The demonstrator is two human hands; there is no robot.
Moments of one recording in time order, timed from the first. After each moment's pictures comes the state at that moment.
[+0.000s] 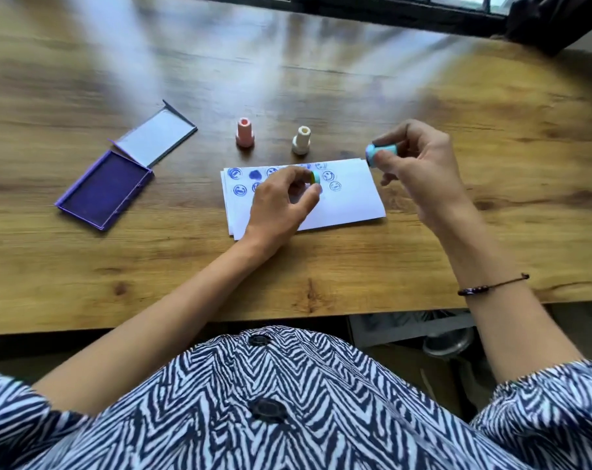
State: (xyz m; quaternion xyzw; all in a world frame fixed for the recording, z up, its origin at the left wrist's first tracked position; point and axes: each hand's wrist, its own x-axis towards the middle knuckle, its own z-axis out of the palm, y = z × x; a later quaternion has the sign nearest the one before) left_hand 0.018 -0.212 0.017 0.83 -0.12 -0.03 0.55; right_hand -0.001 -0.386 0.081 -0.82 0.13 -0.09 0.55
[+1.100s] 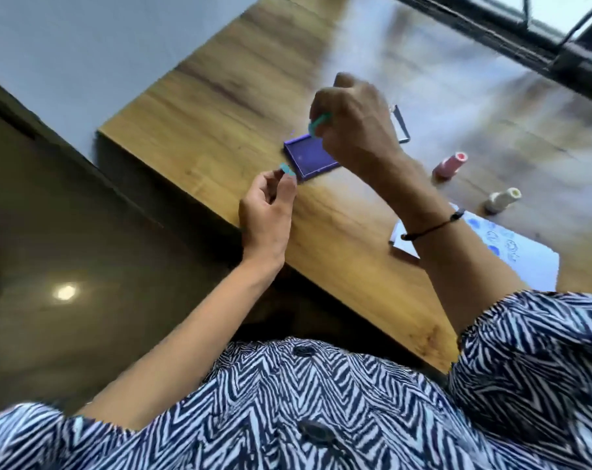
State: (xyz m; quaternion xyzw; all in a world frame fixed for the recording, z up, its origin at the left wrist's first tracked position) left_hand -0.042 -0.049 0.006 0.58 0.30 0.23 0.72; right_hand 0.079 -0.113 0.075 -0.91 -0.33 -0.06 0.23
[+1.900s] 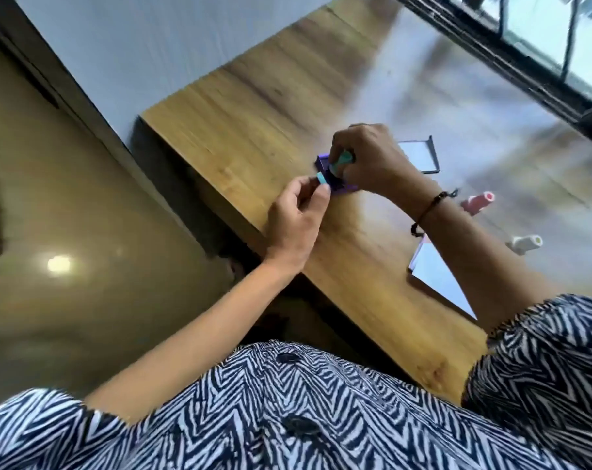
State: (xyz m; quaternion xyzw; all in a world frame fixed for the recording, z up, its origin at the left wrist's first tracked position) left_hand -0.035 -0.042 -0.007 0.63 0.27 0.25 0.69; right_hand 0.085 -0.096 0.061 -0.89 -0.42 0.07 0.15
